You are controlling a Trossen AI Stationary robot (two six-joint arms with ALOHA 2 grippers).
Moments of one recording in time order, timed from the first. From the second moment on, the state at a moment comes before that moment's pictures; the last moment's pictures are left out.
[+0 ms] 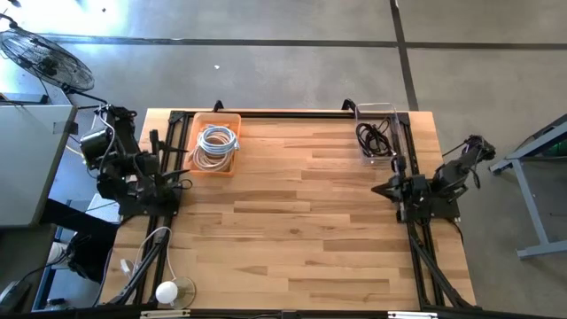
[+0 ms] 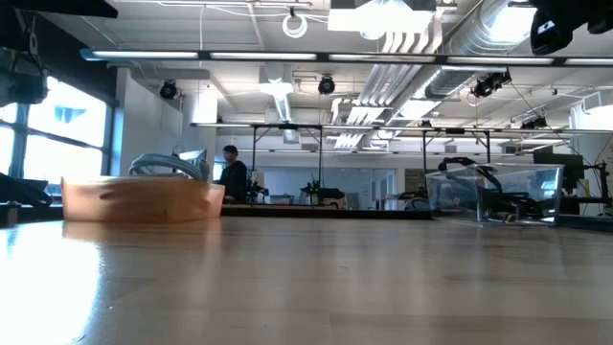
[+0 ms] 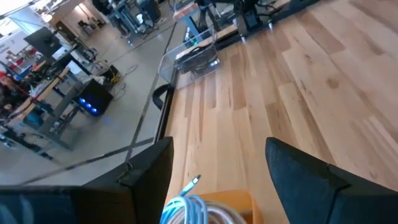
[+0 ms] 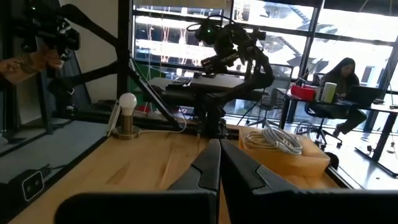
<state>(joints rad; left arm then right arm) -1.11 0.41 0.93 -1.48 -1.20 -0.43 0.63 0.12 0.27 -0.03 0.59 -0.16</state>
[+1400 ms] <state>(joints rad) -1.11 0.14 0.27 -0.23 -0.78 0.49 0.63 0.12 0.07 0.25 0.57 -0.09</state>
